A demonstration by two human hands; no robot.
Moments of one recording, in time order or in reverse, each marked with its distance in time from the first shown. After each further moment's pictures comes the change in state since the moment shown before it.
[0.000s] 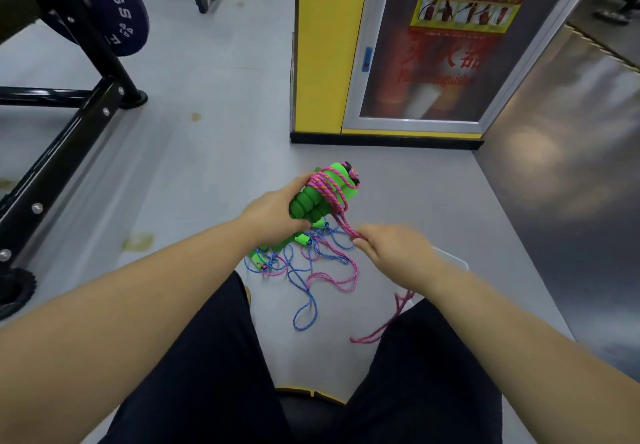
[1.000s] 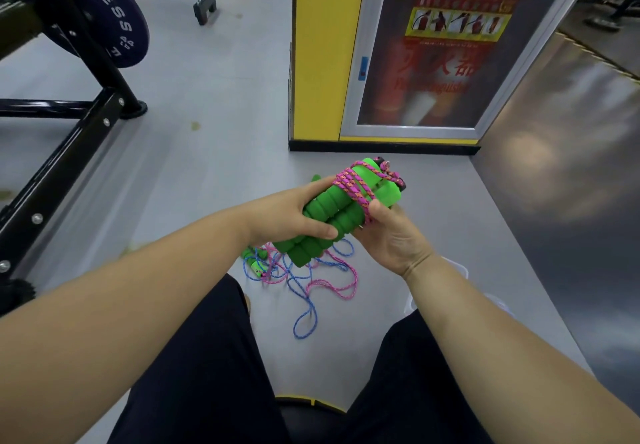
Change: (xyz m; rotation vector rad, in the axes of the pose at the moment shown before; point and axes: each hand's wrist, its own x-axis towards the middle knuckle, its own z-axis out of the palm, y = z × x) left_hand -0.005 0.024 -0.018 -0.568 -0.393 0.128; right_hand 0.026 -0.007 -0.005 2.009 0.078 -0.259
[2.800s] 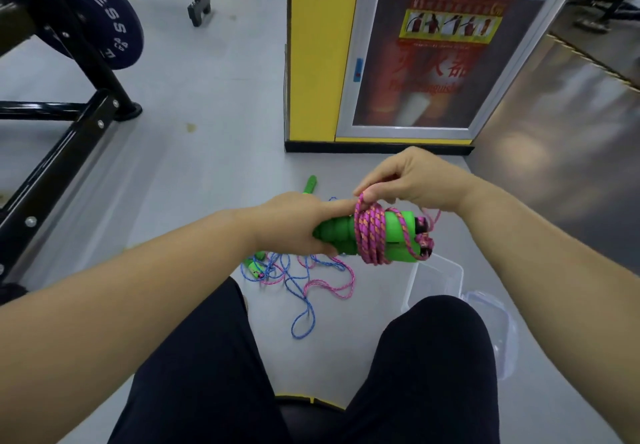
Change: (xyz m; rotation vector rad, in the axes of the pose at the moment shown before) left_hand -0.003 0.019 0.013 1.163 0.047 0.245; right_hand 0.008 -0.098 0.025 -1.265 -0.170 0.136
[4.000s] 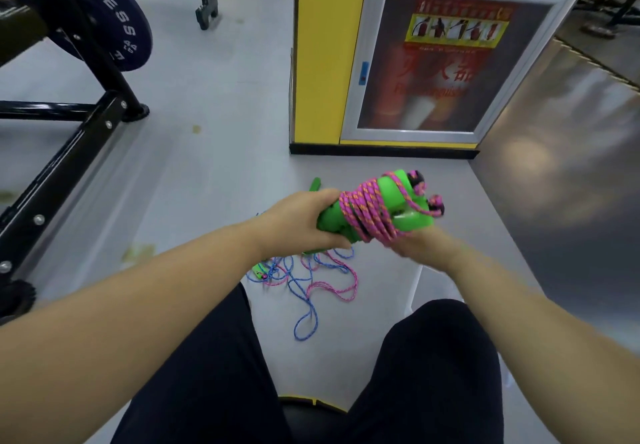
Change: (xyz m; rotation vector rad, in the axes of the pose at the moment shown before) left_hand -0.009 0.002 0.010 -0.567 0.222 -0.106; right_hand -0.022 0.050 0.052 -0.261 0.338 0.190
